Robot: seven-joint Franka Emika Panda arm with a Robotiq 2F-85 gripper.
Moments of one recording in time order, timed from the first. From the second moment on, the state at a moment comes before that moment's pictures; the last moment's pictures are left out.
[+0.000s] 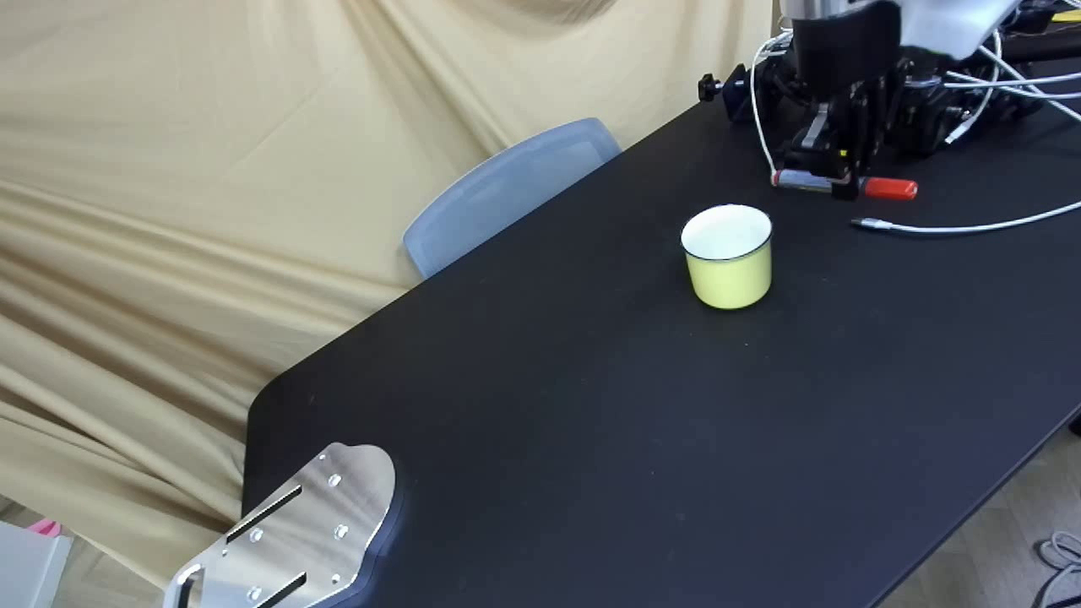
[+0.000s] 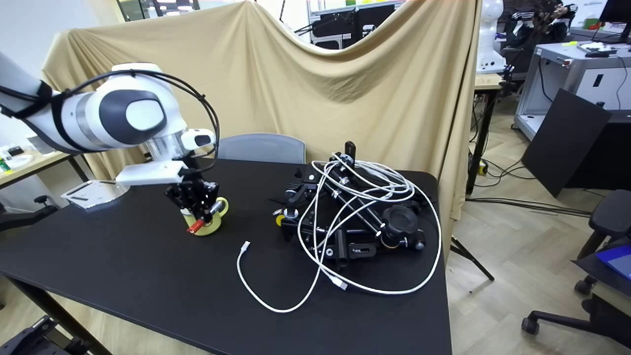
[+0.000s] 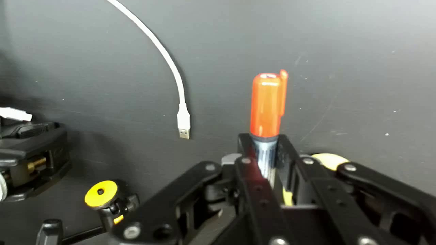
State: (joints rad) arm 0.13 0.12 -0.04 -2.46 -0.11 2.54 -0.02
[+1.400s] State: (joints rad) arm 0.10 0.22 0.06 -2.16 -0.06 2.03 -0.29
